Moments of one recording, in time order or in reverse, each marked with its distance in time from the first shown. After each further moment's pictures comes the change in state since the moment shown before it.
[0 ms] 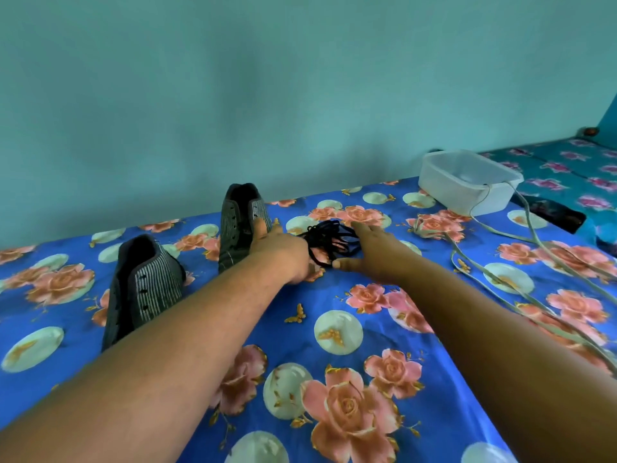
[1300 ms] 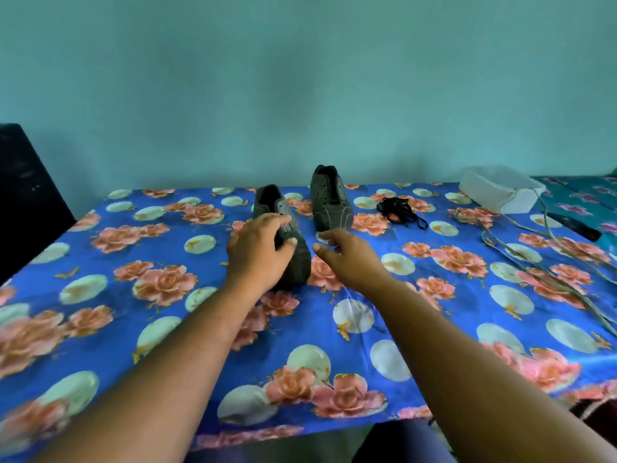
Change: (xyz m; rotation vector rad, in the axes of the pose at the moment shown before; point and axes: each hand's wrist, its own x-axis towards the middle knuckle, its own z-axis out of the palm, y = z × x) left_hand -0.244 -0.125 0.081 -0.831 0.706 -0.156; right_hand -0.161 -0.182 0.069 0.395 0.096 -0.181
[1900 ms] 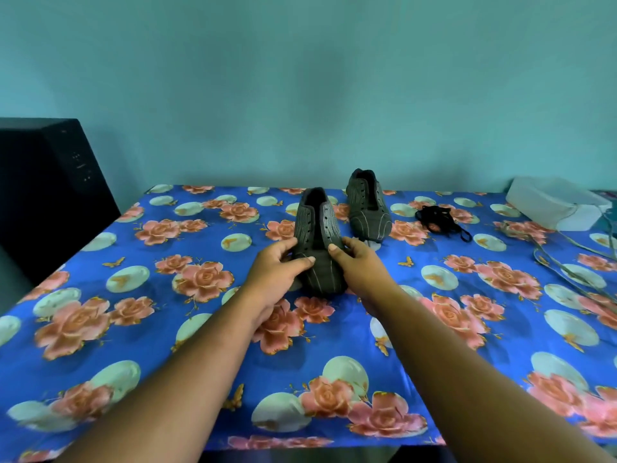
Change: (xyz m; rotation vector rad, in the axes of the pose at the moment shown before) left_hand -0.017 -0.041 -0.010 -0.839 -0.139 -0.508; right_hand 0.019 -0.027 0.057 0.681 -0.064 0.164
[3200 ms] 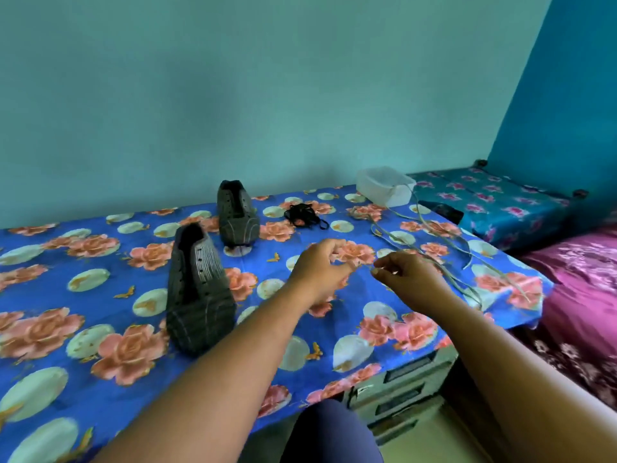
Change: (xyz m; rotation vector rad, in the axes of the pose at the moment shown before) left_hand -0.071 0.052 0.244 0.449 -0.486 0.357; right_hand -0.159 -0.005 -0.271 -0.811 0.406 0.025
